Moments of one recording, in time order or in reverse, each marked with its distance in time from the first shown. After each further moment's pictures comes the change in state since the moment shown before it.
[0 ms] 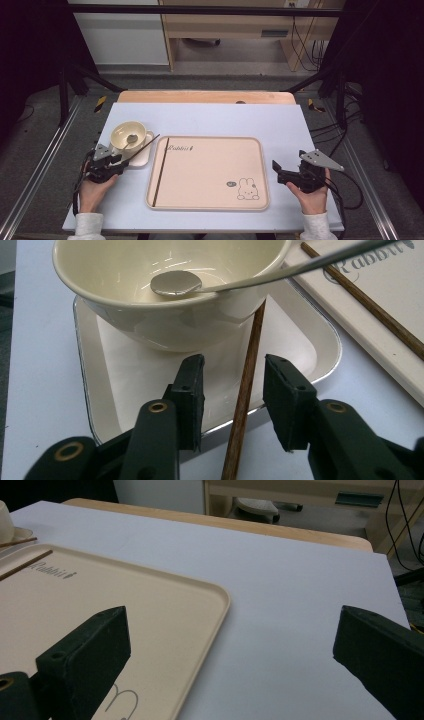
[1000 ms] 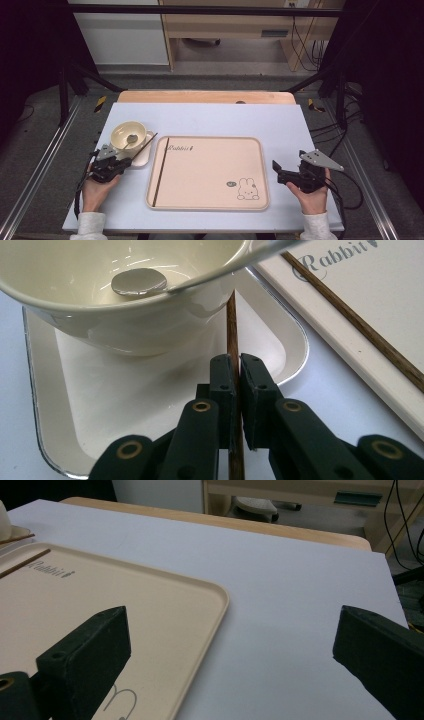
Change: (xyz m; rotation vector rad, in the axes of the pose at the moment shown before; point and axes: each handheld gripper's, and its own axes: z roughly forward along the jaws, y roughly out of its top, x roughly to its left) left arm -0.008 0.002 0.004 0.005 -0.075 0.006; right arm 0.000 0.000 0.000 0.005 -0.002 0.002
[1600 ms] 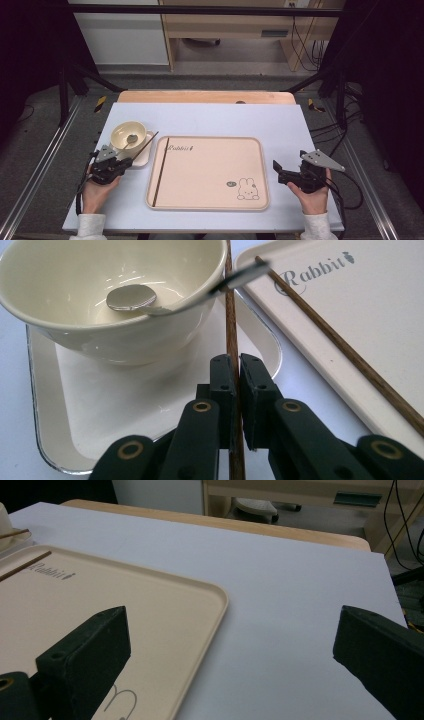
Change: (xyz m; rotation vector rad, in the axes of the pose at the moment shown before) left arm -0.012 0.006 -0.013 -0.027 -0.002 0.004; right arm -0.002 0.000 -0.001 -0.009 -0.002 0.001
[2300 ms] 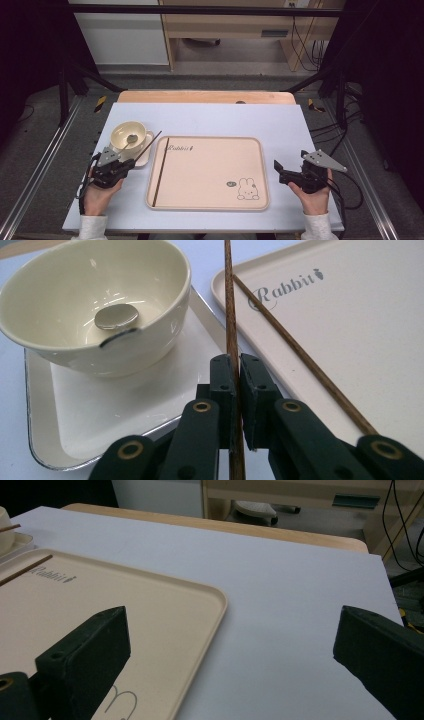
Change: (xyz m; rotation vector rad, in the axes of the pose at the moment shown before) left arm -0.024 0.009 -0.016 -0.027 0.010 0.016; right arm -0.001 0.001 -0.003 -0.009 0.001 0.008
